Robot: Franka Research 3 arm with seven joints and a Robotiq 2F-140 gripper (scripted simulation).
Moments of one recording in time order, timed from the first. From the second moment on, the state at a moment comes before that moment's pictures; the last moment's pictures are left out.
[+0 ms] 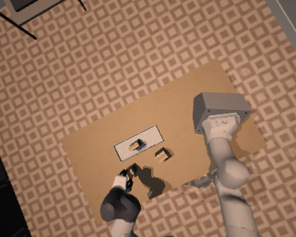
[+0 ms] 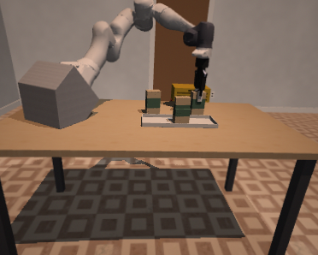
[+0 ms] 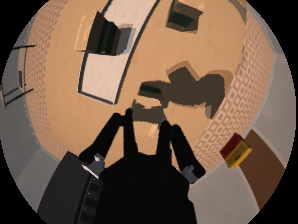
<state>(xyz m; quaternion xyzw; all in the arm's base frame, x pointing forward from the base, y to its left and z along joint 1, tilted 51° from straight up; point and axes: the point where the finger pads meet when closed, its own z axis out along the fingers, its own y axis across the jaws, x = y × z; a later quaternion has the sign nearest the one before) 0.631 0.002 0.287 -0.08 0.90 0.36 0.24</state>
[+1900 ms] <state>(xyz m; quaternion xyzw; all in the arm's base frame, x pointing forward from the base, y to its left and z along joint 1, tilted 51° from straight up) 0.631 0.003 0.286 -0.08 0.90 0.36 0.24</state>
